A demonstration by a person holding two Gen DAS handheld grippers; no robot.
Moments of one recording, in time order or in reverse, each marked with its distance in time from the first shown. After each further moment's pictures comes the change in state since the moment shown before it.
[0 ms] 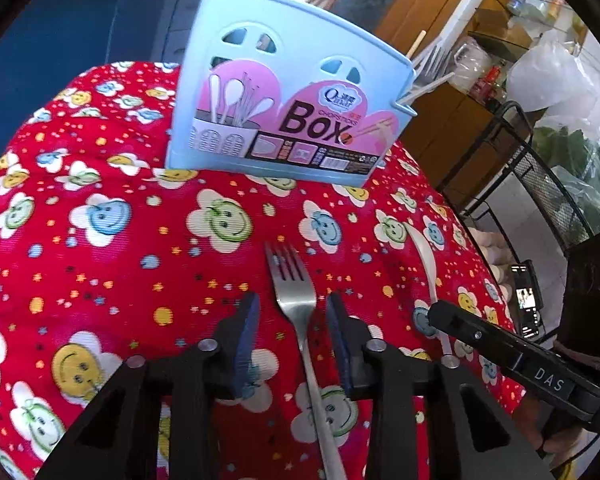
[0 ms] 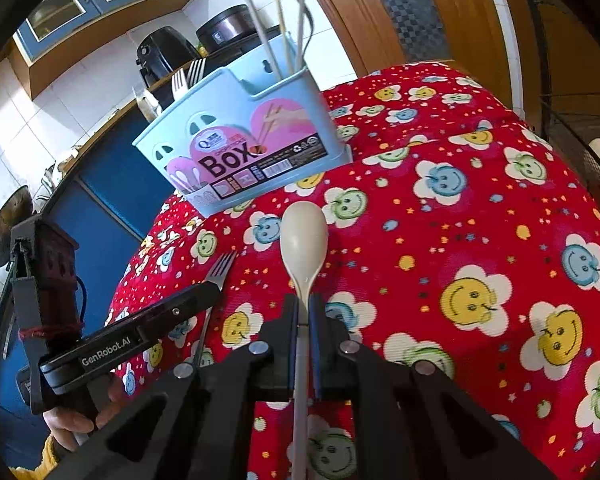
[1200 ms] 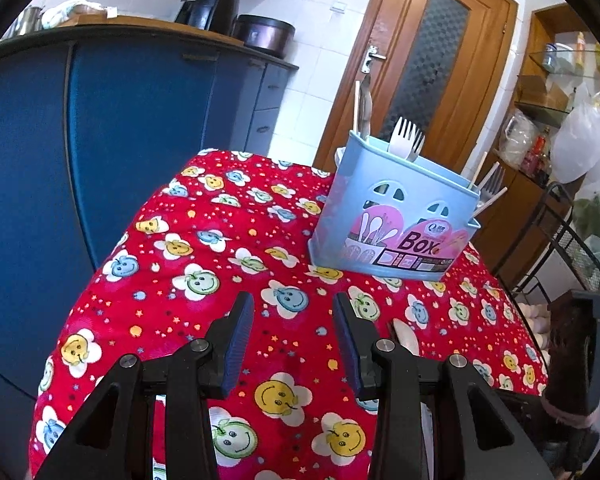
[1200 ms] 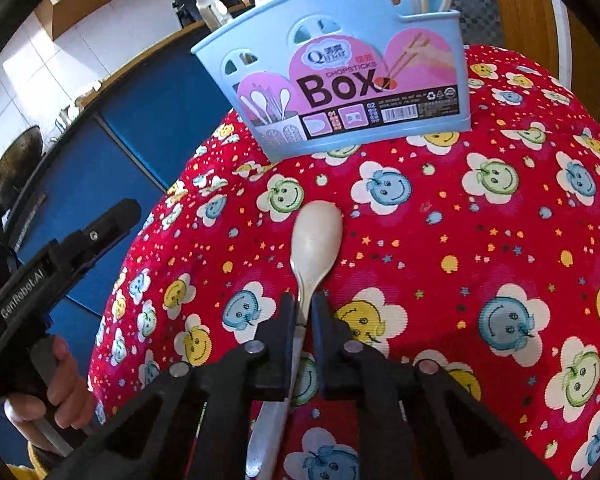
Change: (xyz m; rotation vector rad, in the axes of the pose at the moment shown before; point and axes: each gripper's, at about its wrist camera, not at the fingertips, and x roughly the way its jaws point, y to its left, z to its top) left arm -0.098 0.051 0.006 -0.060 -0.311 0.249; right arm 0.057 0.076 -0.010 -0.126 0.132 0.048
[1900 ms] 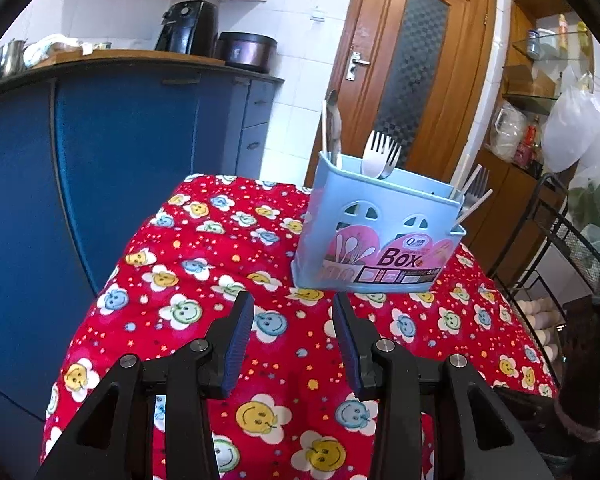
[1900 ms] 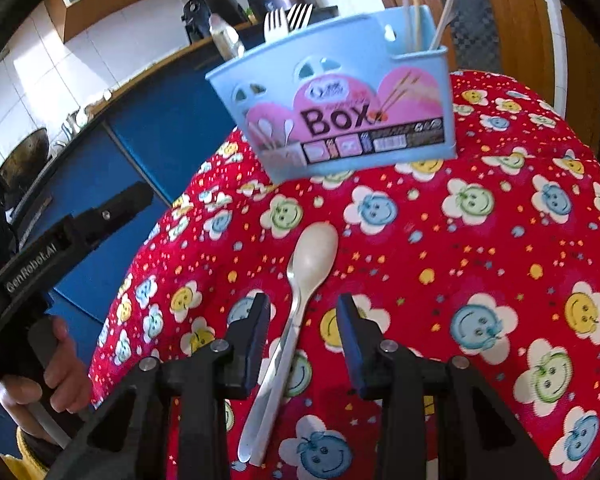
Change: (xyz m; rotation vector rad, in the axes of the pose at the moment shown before) left arm -0.007 -0.022 0.013 0.068 -0.043 0.010; right arm -0.018 0.005 -0.002 -0.045 -0.051 -0.030
